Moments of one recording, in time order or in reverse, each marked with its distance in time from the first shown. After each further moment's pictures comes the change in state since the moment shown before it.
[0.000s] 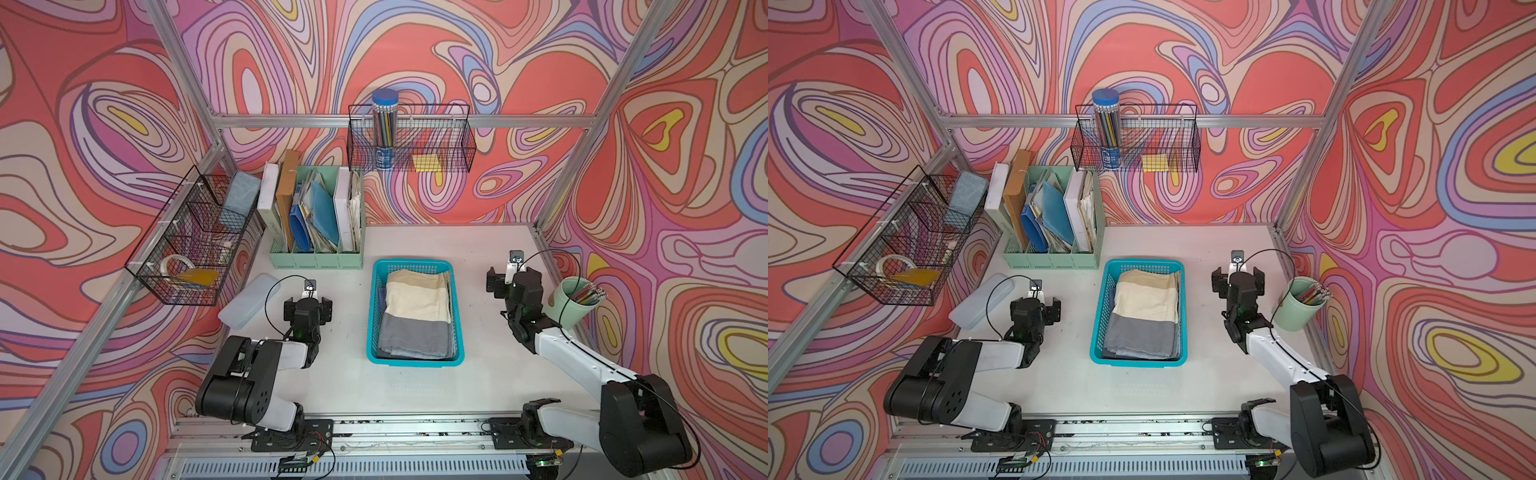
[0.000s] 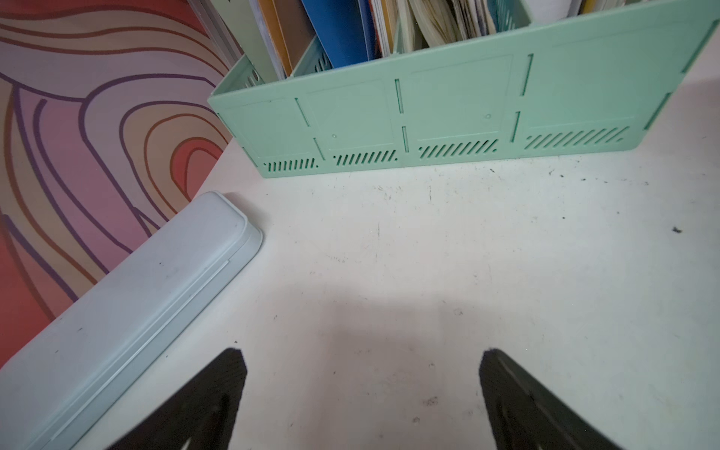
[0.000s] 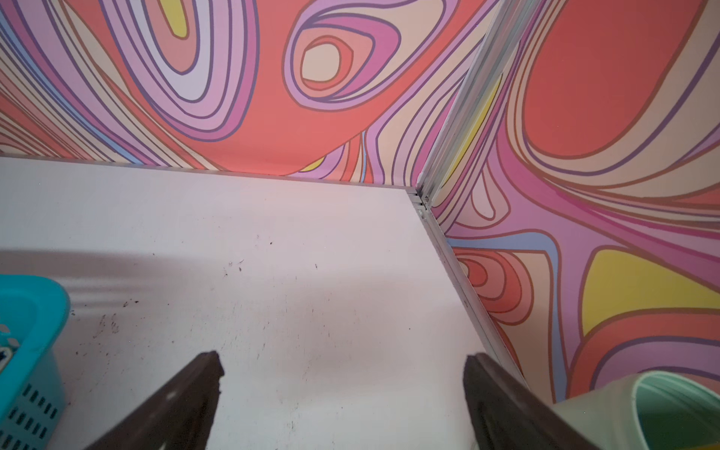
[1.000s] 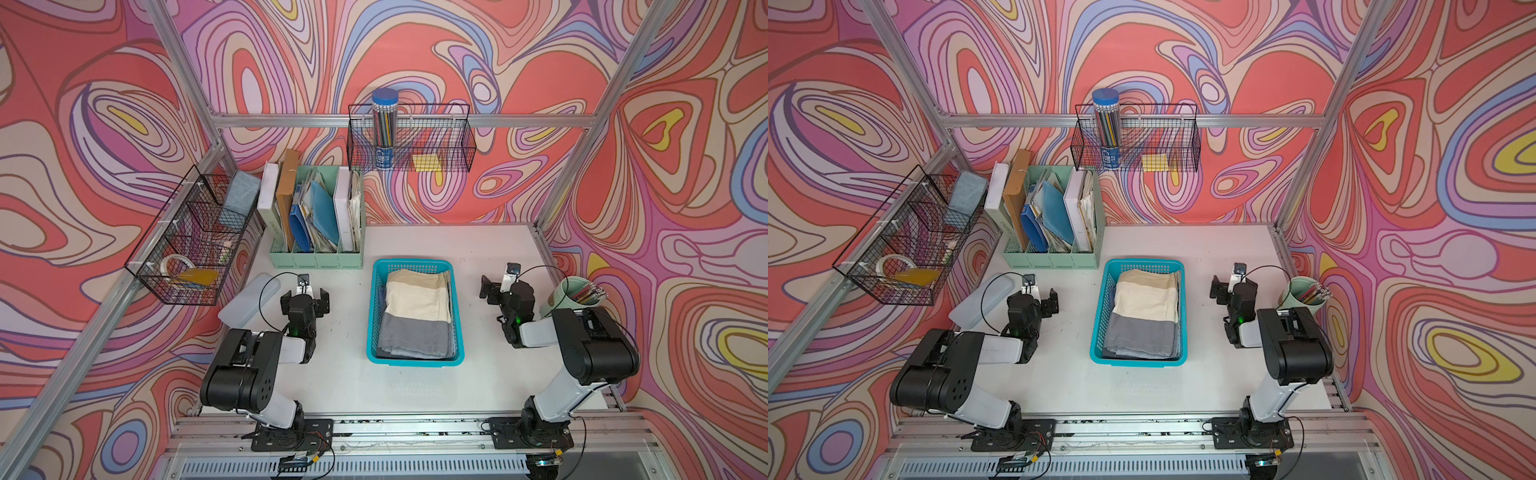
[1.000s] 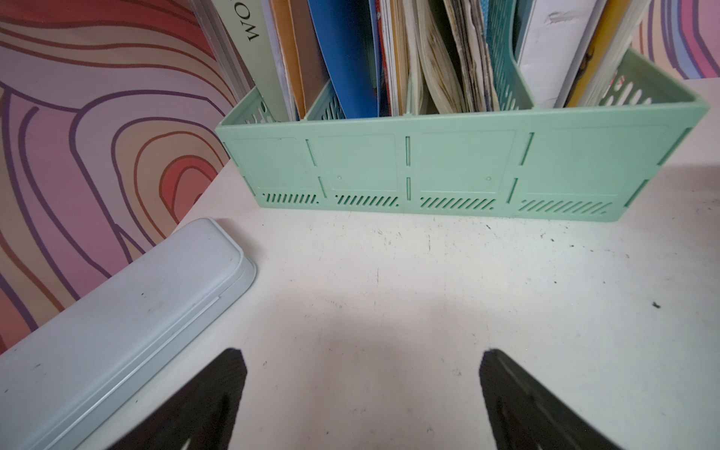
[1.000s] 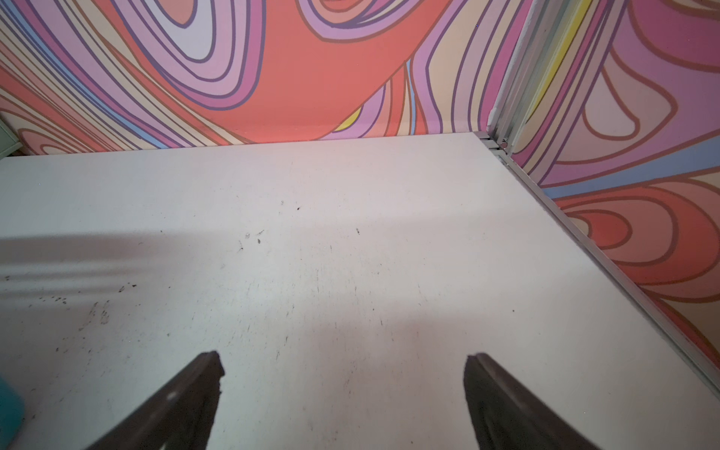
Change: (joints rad) left arm 0.045 0.054 0.013 0.121 0.070 -0.043; right arm -0.119 0.470 -0.055 0.520 -0.270 0.139
